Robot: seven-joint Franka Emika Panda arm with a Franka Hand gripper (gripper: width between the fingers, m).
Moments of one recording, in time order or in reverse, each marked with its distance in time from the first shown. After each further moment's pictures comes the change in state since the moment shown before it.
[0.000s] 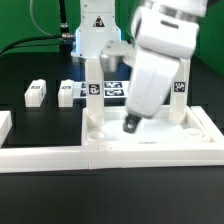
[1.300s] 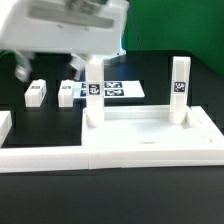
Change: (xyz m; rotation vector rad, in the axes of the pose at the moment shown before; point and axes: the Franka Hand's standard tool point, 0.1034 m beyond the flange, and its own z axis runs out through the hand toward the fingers) arm -0.142 0.003 -0.029 0.018 -0.088 0.728
